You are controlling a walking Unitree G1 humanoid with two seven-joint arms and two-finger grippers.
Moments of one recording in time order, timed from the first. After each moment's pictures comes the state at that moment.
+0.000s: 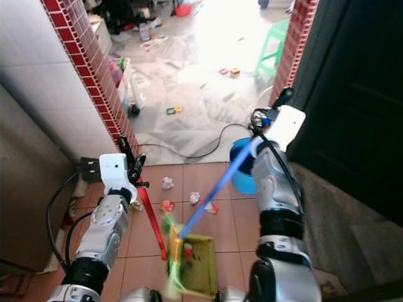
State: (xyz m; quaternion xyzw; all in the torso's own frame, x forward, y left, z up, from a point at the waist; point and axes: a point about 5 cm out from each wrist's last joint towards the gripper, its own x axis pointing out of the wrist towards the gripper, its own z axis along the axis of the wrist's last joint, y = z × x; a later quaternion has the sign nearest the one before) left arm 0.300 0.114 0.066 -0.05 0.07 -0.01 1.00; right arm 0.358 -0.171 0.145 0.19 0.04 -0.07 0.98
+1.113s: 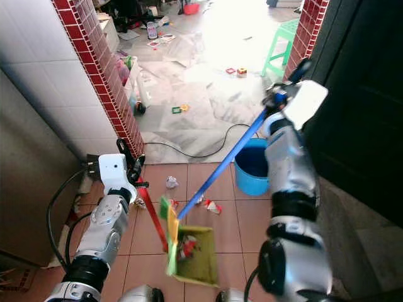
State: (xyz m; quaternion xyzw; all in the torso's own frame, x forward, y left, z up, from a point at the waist) left arm 0.300 0.116 0.060 -0.06 0.08 -0.02 1.00; right arm 0.373 -0.200 0.191 0.20 -0.05 -0.05 0.98
